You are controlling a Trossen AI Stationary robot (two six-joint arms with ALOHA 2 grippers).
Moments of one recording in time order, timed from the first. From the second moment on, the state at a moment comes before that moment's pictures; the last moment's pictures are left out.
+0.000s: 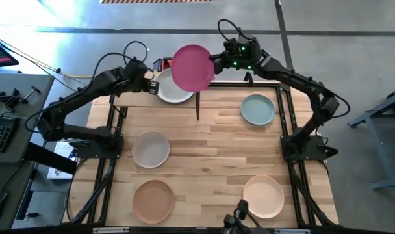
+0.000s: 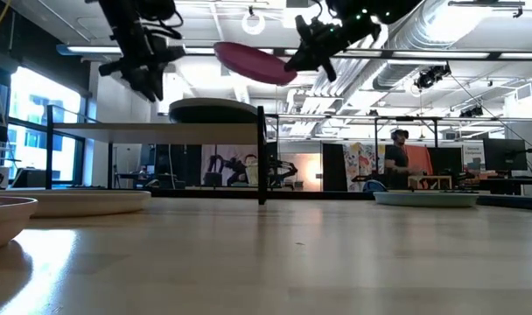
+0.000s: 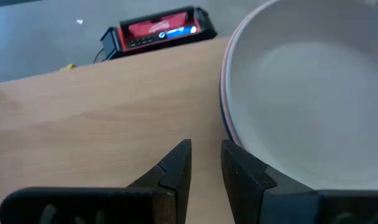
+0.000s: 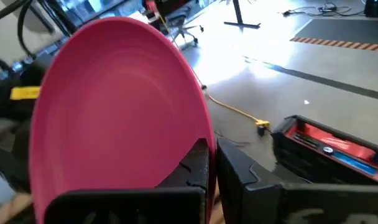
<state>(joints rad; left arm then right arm) 0.70 1.18 1.13 -0.87 -0.30 -0.49 -0.68 1.64 1.49 -0.16 -0.21 0.31</state>
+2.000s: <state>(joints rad) 0.64 1.04 1.13 -0.63 -0.12 -0.52 -0.56 1.80 1.49 0.00 -0.12 0.54</state>
